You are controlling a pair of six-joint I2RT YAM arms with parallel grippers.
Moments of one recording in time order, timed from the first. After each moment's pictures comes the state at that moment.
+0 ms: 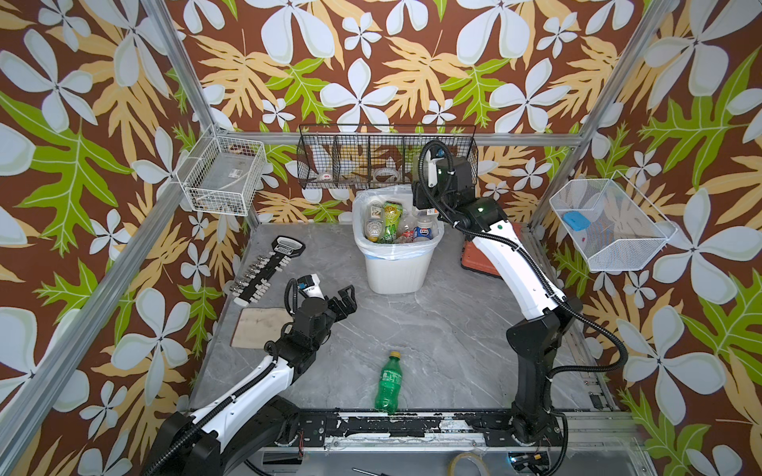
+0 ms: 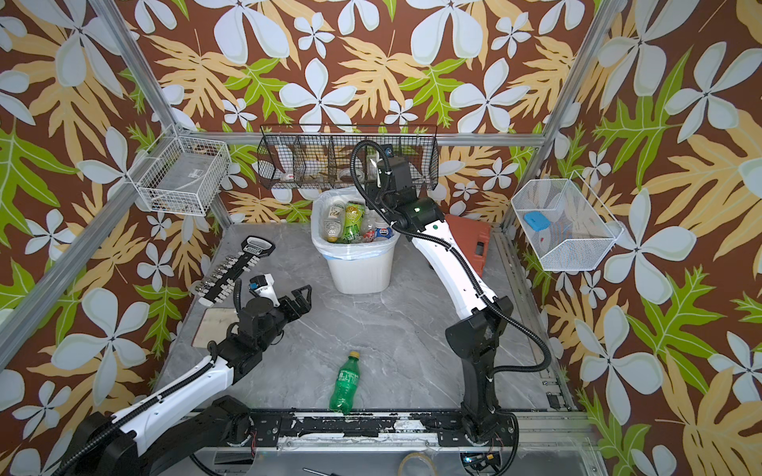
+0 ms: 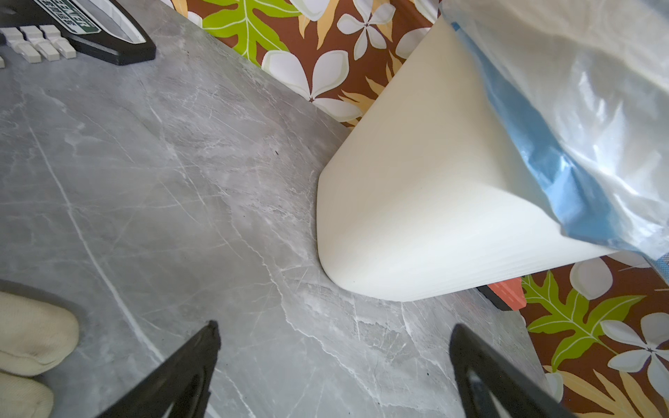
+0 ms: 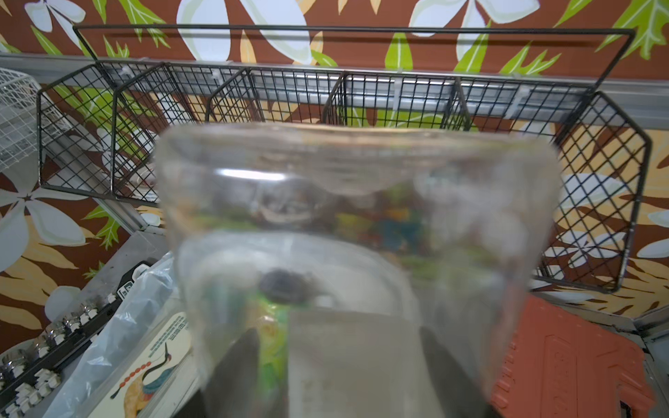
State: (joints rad) left arm -0.46 0.97 0.43 0.18 -0.21 -0.77; right arm 0.52 2.01 2.33 -0.68 0.25 0.14
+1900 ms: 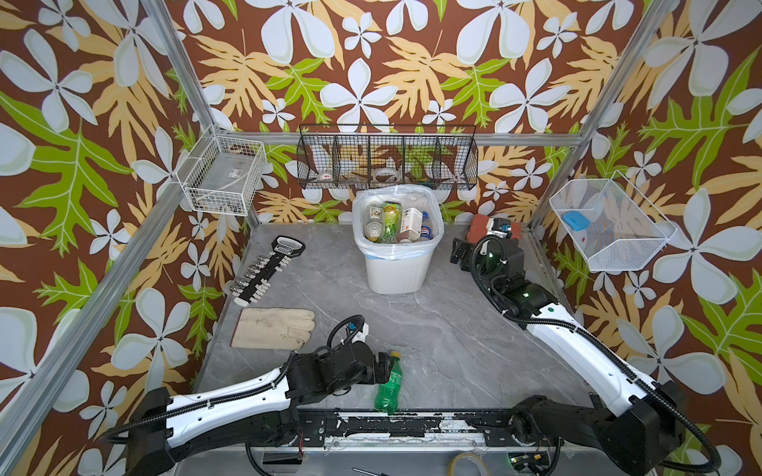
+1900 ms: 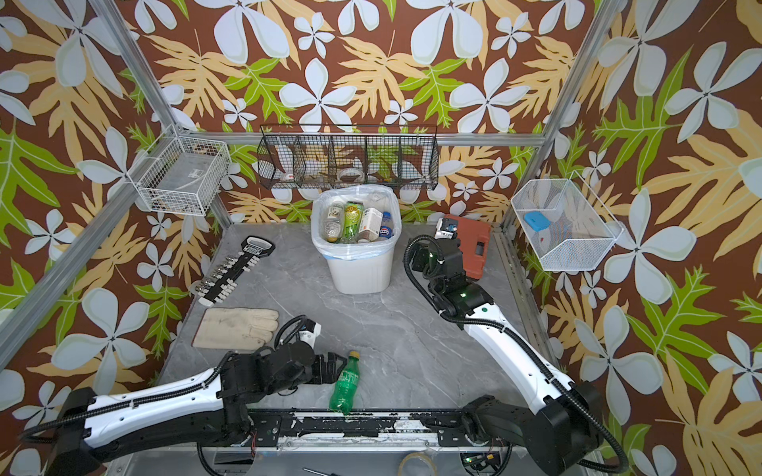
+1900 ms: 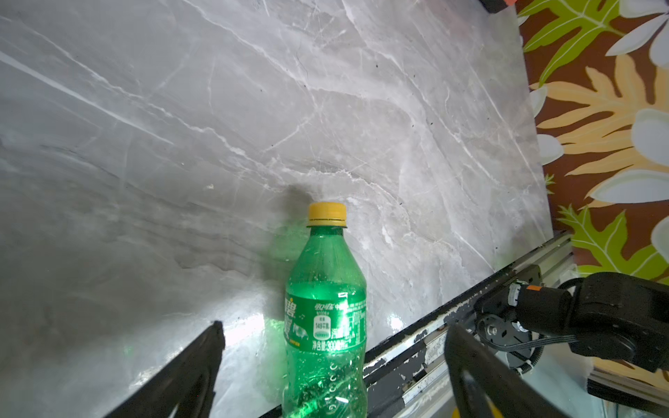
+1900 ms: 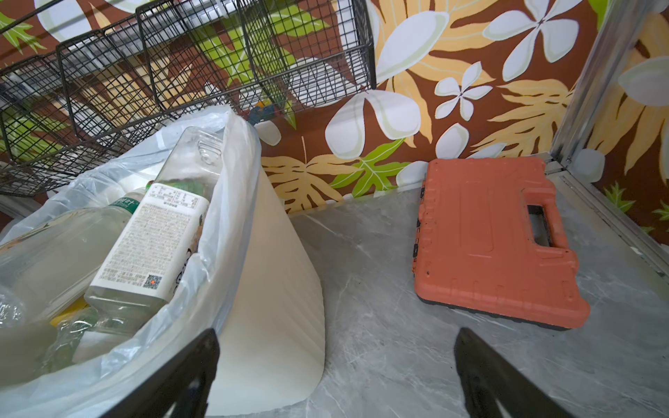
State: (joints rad) left arm -1.18 0.93 0.59 -0.49 -0.23 -1.07; right arm 0.42 1.23 1.05 -0.16 0.33 0.43
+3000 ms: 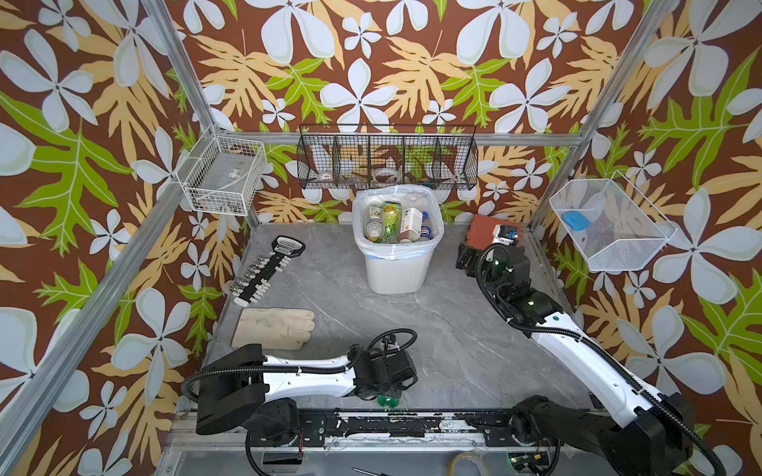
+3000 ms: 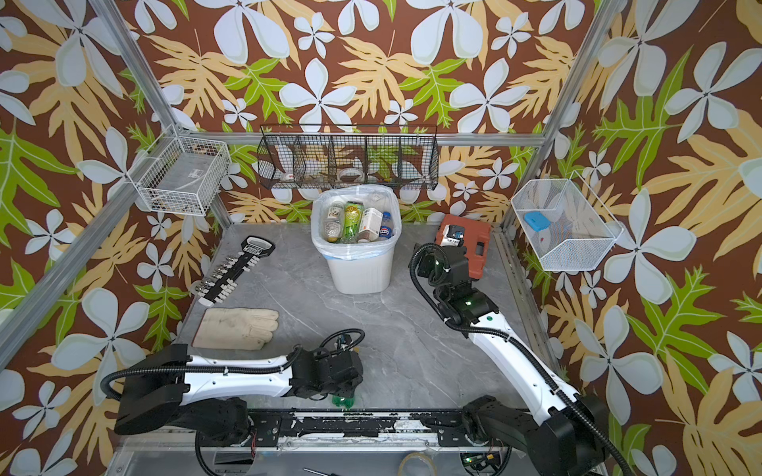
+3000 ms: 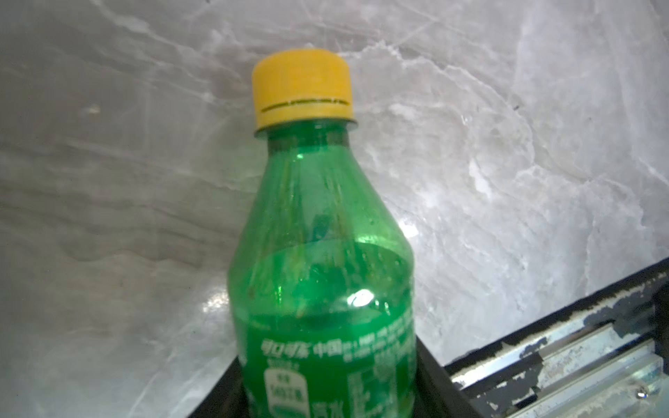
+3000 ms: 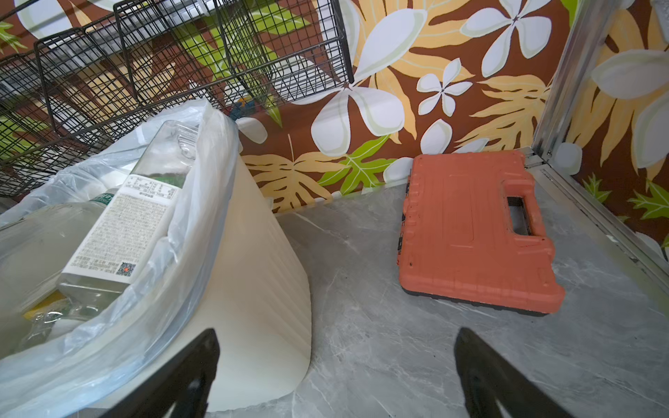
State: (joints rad) left arm -1.24 1.42 0.74 -0.52 -0.19 -1.02; right arm 0.40 1.16 0.97 -0.14 0.33 0.43
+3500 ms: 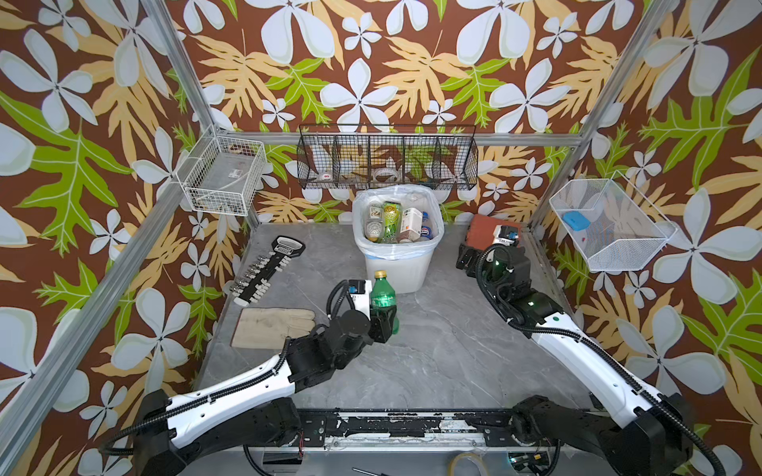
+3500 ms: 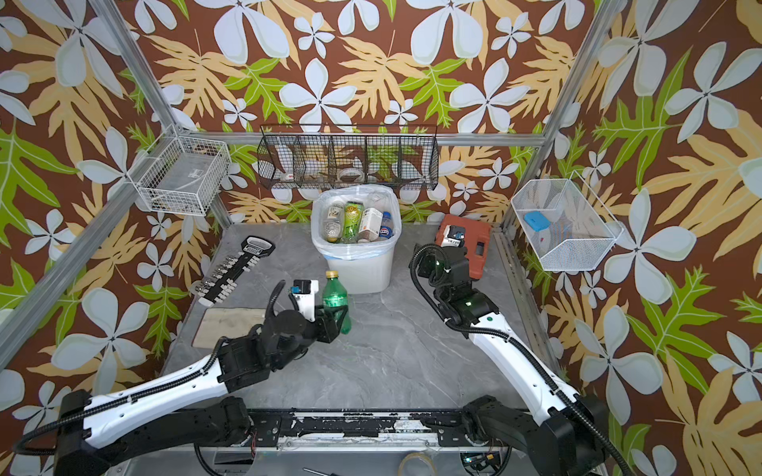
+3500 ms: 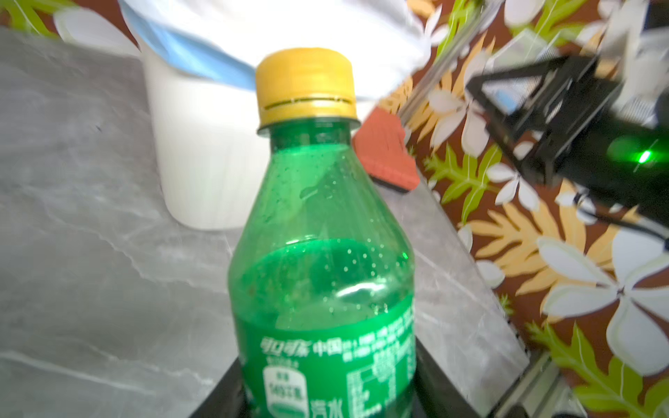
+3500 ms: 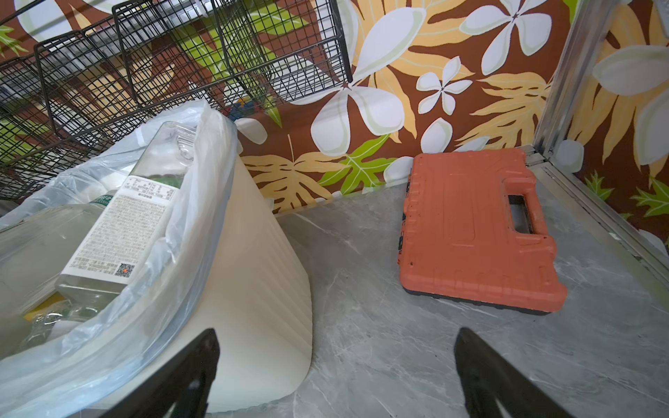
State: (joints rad) left arm -0.99 0.94 0.73 -0.12 -0.42 -0.68; right arm 0.39 1.16 0.96 -0.13 0.33 0.44
